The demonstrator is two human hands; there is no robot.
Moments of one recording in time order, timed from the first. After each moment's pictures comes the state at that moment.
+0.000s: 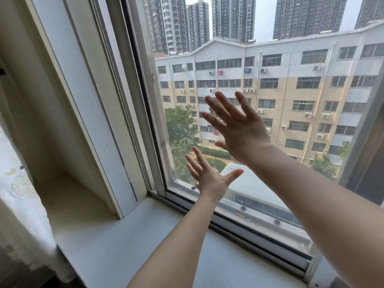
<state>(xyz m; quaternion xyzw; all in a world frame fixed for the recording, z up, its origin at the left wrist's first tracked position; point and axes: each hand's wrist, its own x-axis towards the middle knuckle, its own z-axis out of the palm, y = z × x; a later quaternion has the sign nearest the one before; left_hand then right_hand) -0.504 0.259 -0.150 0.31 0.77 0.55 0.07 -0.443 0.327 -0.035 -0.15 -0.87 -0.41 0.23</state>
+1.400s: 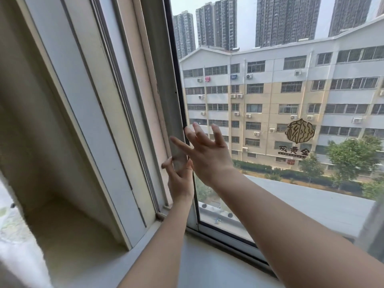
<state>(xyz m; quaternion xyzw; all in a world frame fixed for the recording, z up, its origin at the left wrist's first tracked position) -0.637 0.222 -0.137 0.18 0.72 0.67 -0.02 -0.550 0.259 -0.040 -0.16 -0.93 -0.25 0.20</state>
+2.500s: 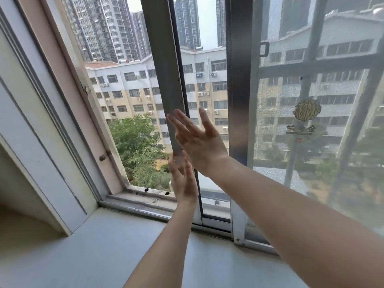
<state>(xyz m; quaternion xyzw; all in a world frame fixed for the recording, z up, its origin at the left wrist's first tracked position) -0.382 0.286 -0.148 0.27 0.69 0.67 0.04 -0.320 0.317 -0.048 -0.21 -0.88 -0.40 0.16</state>
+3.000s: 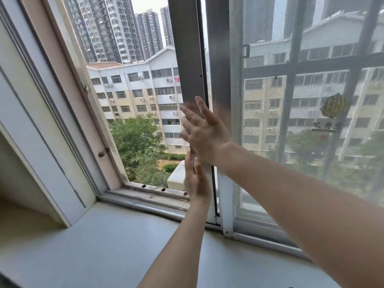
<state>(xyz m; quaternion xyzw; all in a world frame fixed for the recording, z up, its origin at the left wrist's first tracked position) -0.318 0.294 -0.146 0.25 0.65 0.71 0.09 -0.277 0.321 -0.027 -0.18 -0.86 -0.46 0.12</state>
